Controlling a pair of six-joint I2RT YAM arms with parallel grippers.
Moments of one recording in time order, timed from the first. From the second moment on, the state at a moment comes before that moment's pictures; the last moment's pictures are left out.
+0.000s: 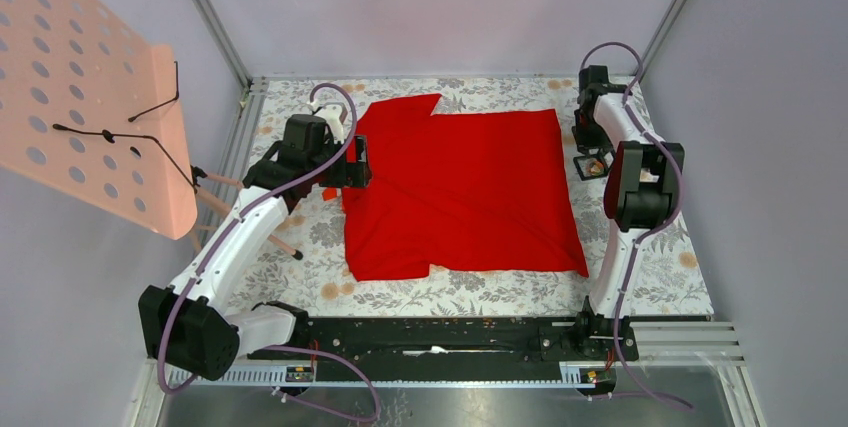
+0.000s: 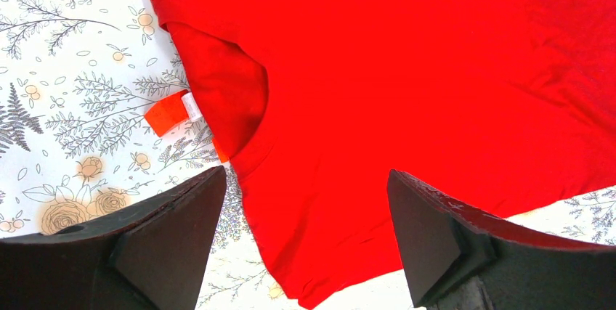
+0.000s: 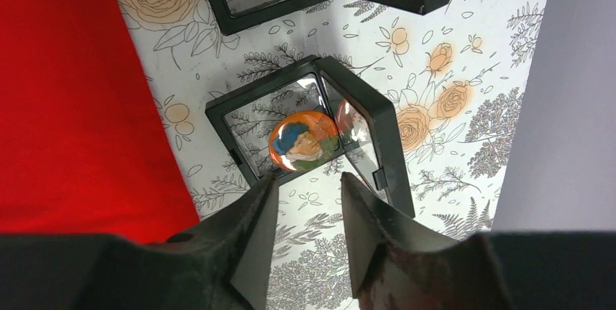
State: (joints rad) left arm -0.31 1.20 1.07 -0.60 0.07 -0.23; right arm -0.05 2.10 1.73 -0.85 0.35 -0.03
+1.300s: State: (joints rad) left arm -0.31 1.17 1.05 -0.60 0.07 -0.22; right arm -0.09 2.14 1.73 -0.96 0.18 0.11
